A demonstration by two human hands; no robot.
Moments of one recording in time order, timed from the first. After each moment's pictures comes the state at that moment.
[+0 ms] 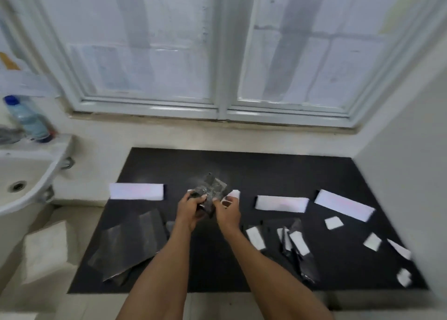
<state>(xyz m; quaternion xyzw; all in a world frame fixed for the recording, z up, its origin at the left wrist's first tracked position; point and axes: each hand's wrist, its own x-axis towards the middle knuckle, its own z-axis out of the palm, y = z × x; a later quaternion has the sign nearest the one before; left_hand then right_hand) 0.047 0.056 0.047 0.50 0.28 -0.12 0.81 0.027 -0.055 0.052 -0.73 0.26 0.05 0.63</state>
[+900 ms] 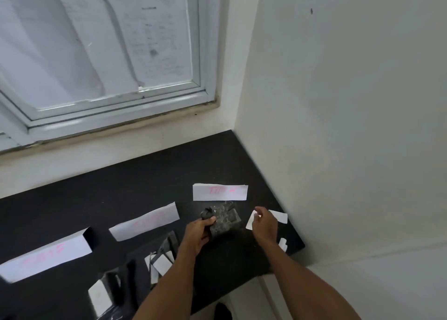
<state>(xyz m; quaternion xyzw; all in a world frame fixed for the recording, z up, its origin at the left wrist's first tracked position) 0.065 -0.423 -0.011 0.58 0.26 -0.39 0.67 -0.004 -0.604 -0.025 -0.81 0.42 -0.04 0.41</state>
